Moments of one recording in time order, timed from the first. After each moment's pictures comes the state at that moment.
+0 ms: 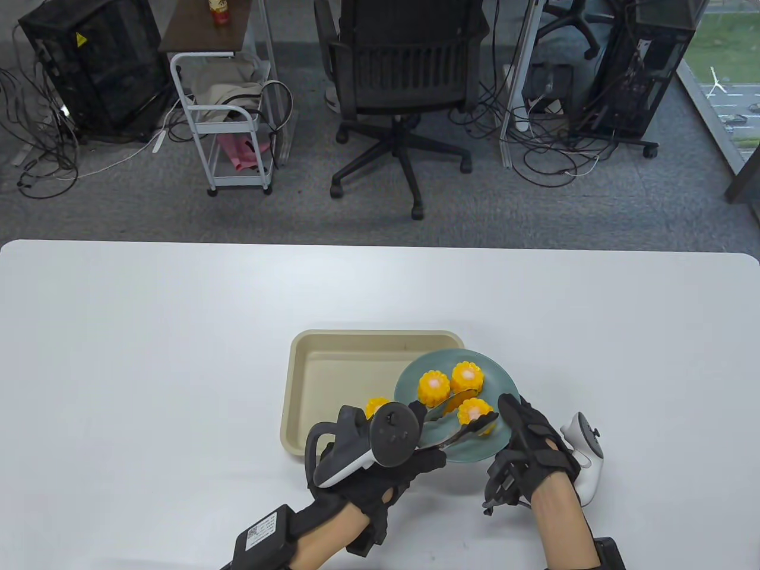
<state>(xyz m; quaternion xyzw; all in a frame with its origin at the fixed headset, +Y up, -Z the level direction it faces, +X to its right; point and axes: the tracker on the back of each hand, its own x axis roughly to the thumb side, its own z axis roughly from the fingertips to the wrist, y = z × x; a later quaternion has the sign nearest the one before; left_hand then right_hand) -0.042 -0.648 -0.249 -0.10 -0.16 0.15 0.97 0.214 -0.771 -0.287 -0.18 0.19 0.48 0.84</state>
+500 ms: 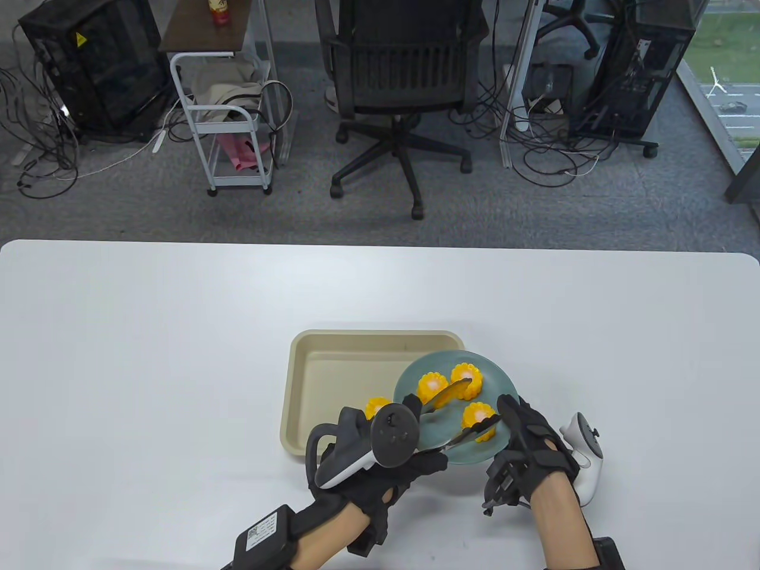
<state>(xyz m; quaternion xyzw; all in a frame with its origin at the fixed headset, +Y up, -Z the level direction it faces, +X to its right) -0.044 -0.649 -0.250 -0.09 -0.16 0.16 0.97 0.214 -0.773 -0.286 -0.19 0.19 0.48 0.83</state>
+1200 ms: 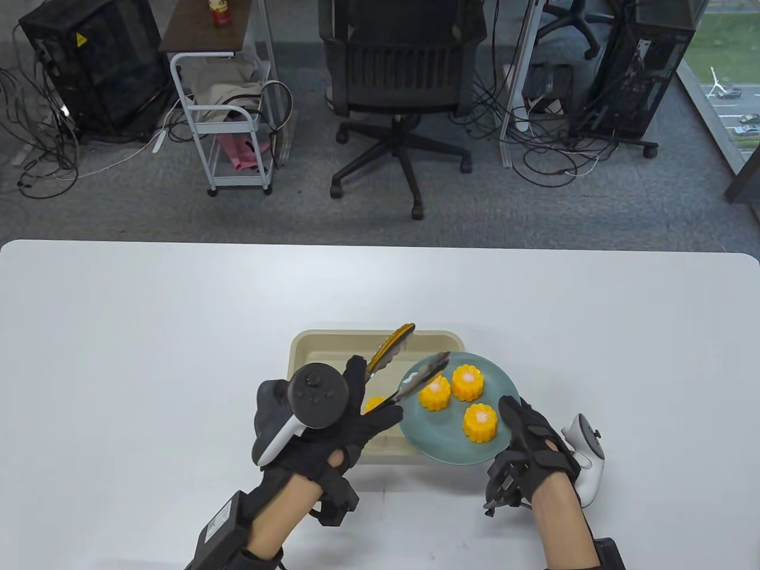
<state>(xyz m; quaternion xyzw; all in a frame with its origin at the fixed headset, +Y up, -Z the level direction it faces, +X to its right) -0.125 -0.622 -0.274 -0.07 -0.06 0.29 0.95 0.216 -0.774 -0.286 -0.19 0.19 0.49 0.83</state>
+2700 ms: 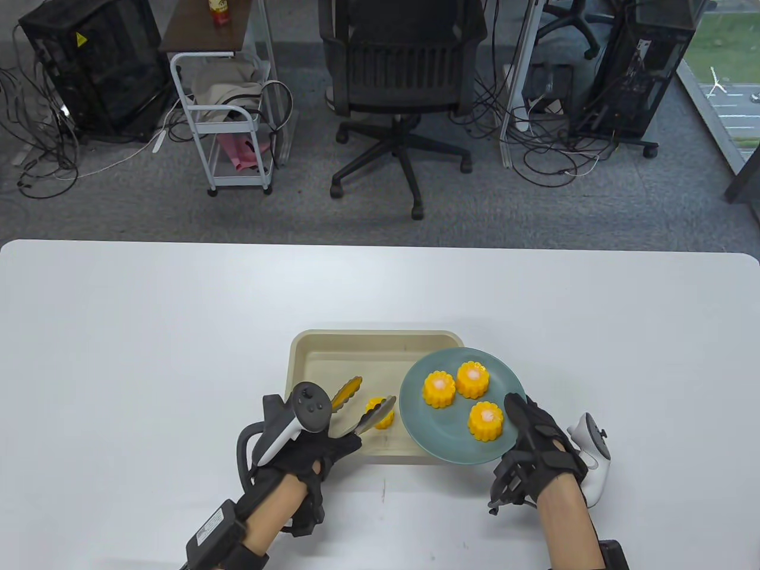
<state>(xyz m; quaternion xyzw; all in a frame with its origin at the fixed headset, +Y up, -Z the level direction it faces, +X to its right) -0.142 -0.739 -0.294 -0.20 0.02 0.14 0.97 0.223 -0.770 -0.286 -0.18 0.18 0.48 0.84</state>
